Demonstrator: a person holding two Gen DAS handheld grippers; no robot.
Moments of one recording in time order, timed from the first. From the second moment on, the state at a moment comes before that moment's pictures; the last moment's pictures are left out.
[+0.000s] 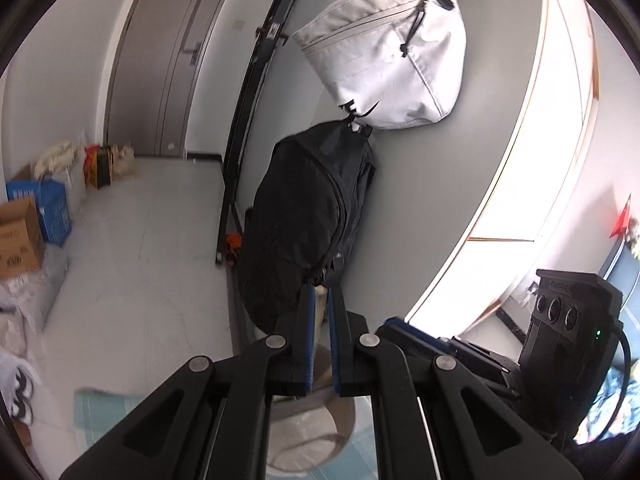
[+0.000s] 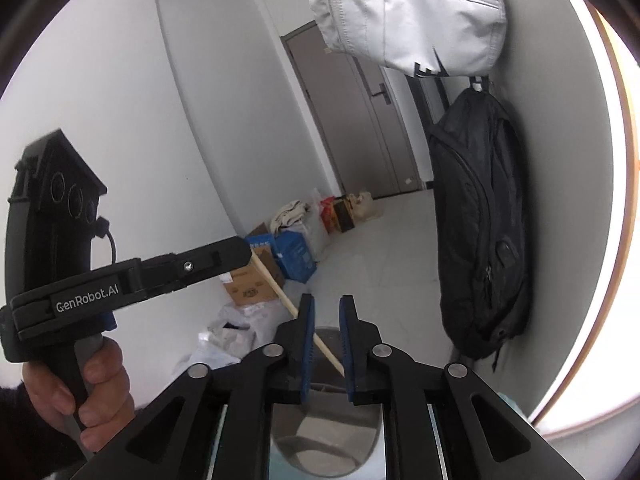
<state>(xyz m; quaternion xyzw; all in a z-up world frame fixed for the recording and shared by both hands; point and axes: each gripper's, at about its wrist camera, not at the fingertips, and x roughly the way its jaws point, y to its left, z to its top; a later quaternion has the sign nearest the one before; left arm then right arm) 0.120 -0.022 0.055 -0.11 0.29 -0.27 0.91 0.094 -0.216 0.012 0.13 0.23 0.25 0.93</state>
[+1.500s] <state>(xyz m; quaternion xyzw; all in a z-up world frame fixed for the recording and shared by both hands) 0.012 0.006 0.076 -0.14 0.30 -0.15 0.93 -0.044 -0.192 0.010 0.11 0.32 0.28 0.90</state>
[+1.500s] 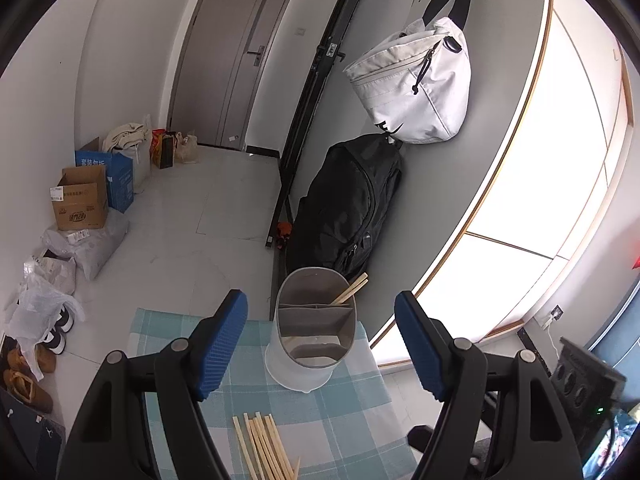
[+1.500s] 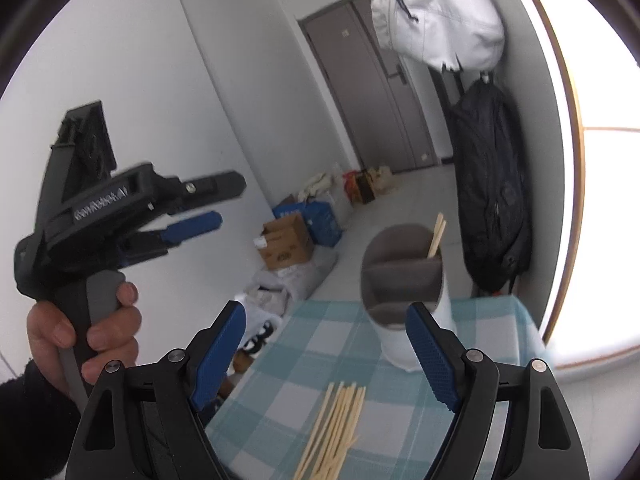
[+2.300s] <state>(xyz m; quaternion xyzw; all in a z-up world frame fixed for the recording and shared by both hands) 0.036 0.029 0.052 -0.18 0.33 -0.12 0.92 -0.043 -0.145 -0.130 0.16 0.58 0.26 0.75</state>
